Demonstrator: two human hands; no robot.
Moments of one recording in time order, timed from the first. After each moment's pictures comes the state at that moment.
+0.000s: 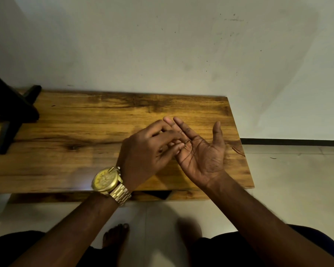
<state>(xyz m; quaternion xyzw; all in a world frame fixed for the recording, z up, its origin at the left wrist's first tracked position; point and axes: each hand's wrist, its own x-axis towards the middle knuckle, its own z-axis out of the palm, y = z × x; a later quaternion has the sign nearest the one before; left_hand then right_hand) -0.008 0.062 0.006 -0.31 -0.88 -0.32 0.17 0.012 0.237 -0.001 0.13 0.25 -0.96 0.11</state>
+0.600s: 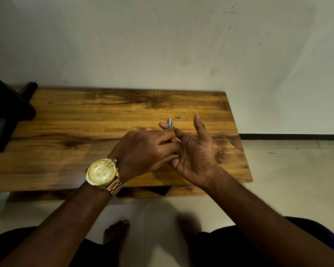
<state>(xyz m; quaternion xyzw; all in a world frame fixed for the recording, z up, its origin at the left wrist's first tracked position) -0.017 0.047 0.009 -0.50 -0.84 -0.13 0.18 0.018 0.228 0.005 0.14 0.31 -0.92 0.22</state>
